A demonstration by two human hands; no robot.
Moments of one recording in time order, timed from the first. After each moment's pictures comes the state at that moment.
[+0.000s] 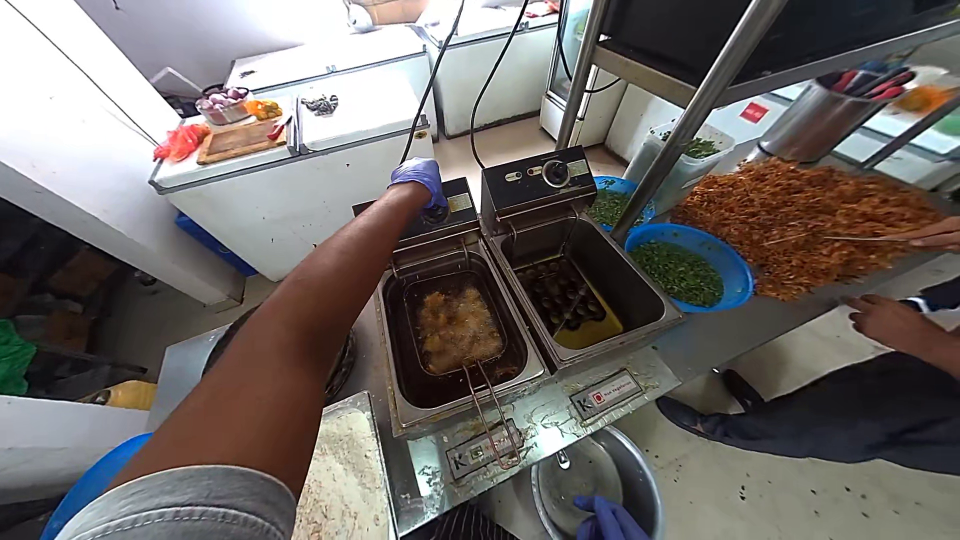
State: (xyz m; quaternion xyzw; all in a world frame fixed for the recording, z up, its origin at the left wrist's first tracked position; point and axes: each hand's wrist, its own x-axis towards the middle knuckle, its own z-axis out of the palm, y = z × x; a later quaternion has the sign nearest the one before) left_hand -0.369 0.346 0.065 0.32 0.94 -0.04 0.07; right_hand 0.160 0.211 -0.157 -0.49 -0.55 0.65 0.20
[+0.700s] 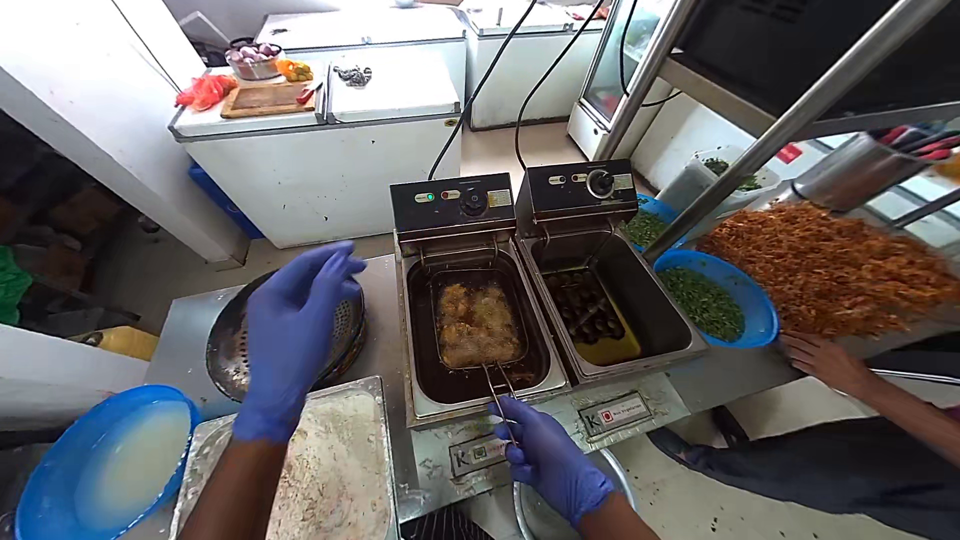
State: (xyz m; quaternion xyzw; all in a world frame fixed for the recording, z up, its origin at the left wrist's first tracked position) left_hand -0.239 0.048 0.044 0.25 0.80 0.53 -0.05; right_hand -0.023 0.246 -0.077 -0.48 -0.39 0.77 -0.15
